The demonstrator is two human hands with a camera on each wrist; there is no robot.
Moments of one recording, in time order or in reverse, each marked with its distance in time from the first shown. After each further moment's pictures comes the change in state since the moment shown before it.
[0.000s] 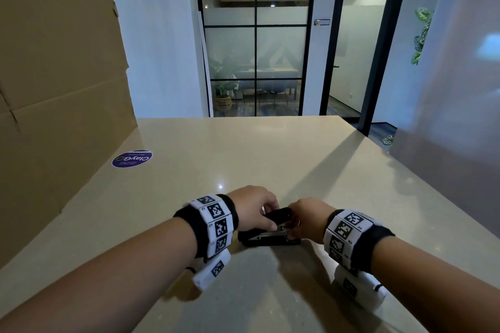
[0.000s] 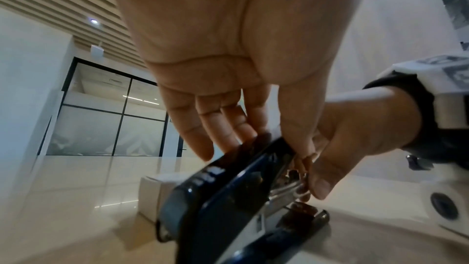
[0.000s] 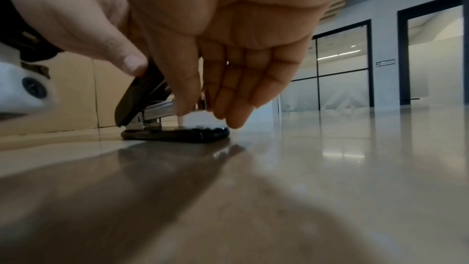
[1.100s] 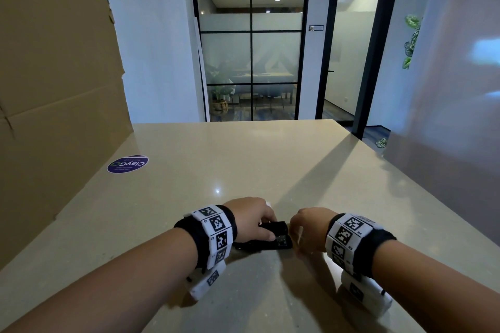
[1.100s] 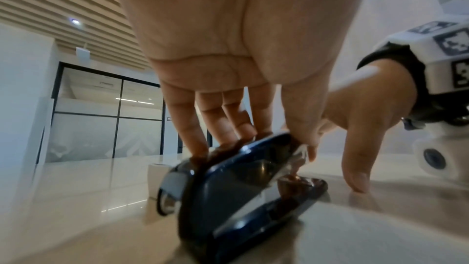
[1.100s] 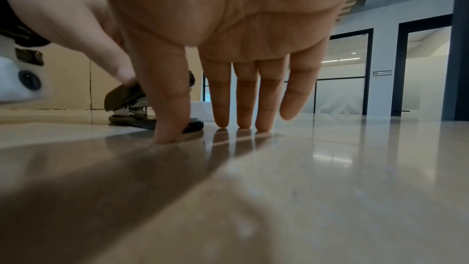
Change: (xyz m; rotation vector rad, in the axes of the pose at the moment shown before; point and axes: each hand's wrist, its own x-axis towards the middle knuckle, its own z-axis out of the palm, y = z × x) left_hand 0.003 -0.001 0.013 0.111 -0.080 0.003; right_hand -0.005 0.009 0.004 -0.123 -0.165 0.069
